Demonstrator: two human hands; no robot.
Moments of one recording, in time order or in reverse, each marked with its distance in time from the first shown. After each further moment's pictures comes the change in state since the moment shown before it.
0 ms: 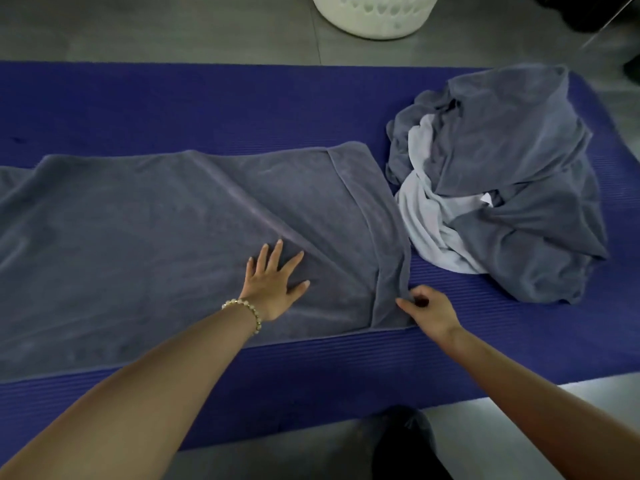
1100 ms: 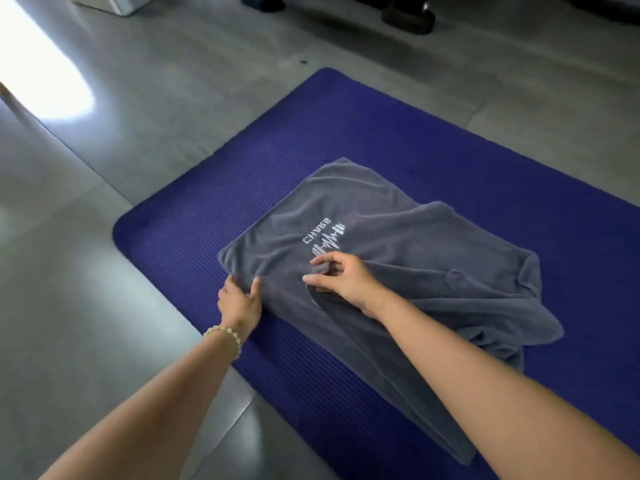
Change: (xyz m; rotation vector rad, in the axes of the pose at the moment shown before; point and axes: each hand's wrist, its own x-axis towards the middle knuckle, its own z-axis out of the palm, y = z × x) left_hand -0.256 -0.420 0.032 -1.157 0.861 -1.202; right_hand -0.164 -0.413 0.452 0.081 -1.057 -0.498
